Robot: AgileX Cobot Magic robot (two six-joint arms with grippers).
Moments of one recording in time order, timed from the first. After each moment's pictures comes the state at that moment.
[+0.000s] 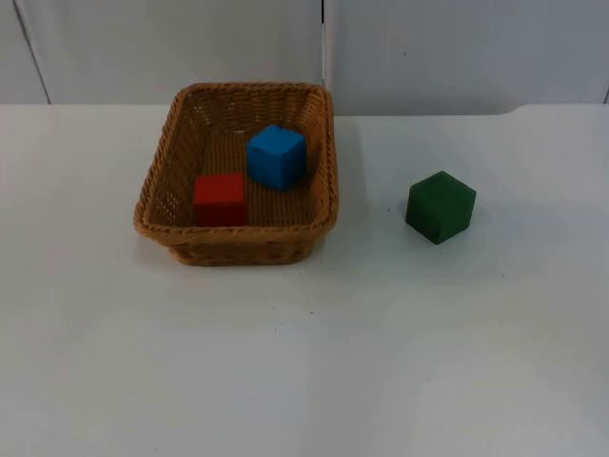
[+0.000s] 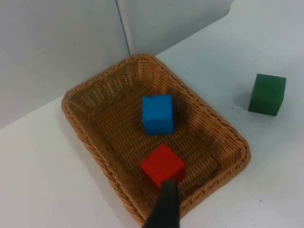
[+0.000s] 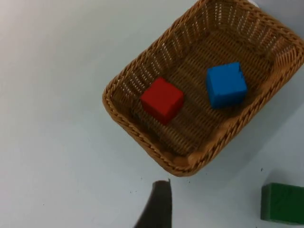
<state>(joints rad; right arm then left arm) 0.55 1.69 -1.76 0.24 1.01 -0.31 -0.24 1.07 -0.91 -0.47 0.57 0.67</state>
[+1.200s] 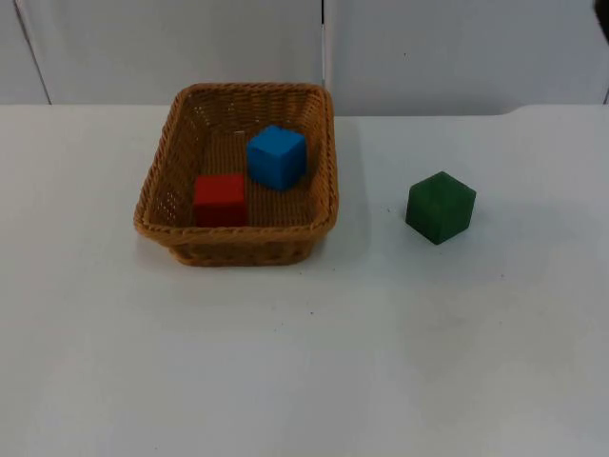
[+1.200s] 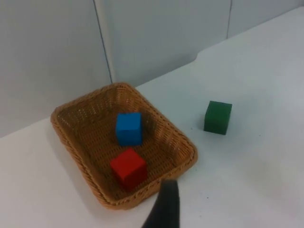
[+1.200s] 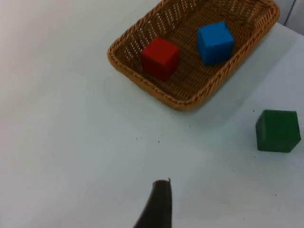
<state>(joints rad) 0.55 1.02 -0.94 0.24 0.69 -0.30 -0.24 0.54 -0.72 -0.47 0.74 0.52</state>
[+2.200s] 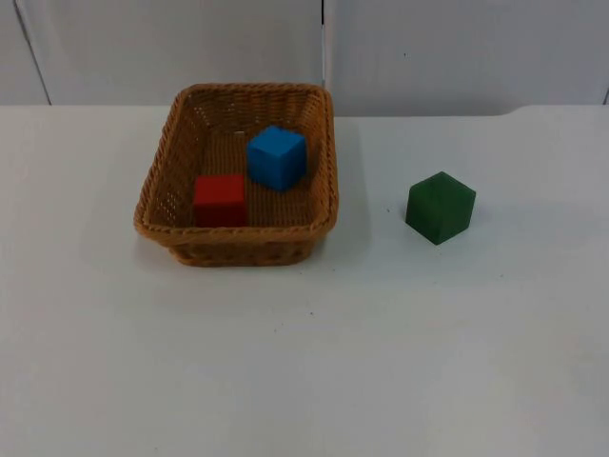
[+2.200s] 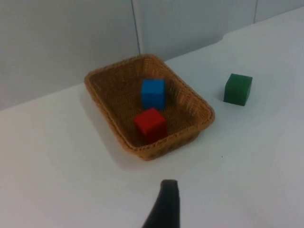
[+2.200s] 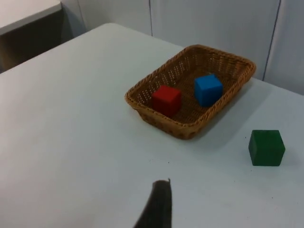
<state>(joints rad) 0.55 0.35 -0.60 0.24 0.72 -0.23 -0.24 0.17 -0.68 -0.23 1.00 0.26</state>
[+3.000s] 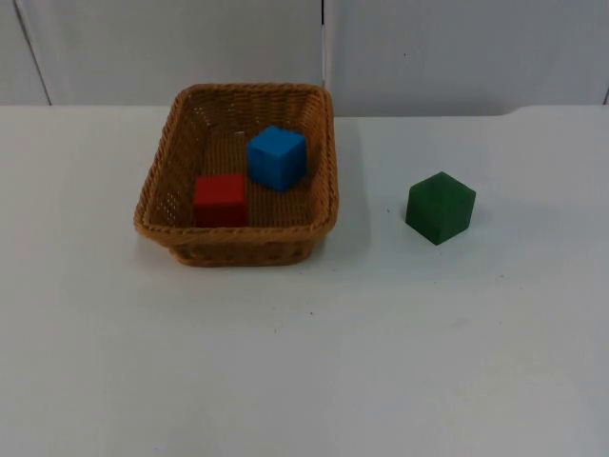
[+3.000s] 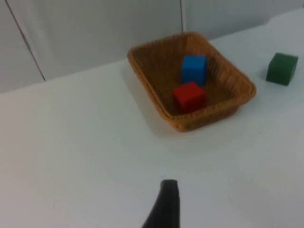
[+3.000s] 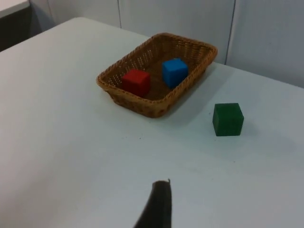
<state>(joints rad) 0.55 0.05 -0.60 0.06 0.98 -0.07 -0.24 0.00 -0.62 -0.07 1.13 0.15</state>
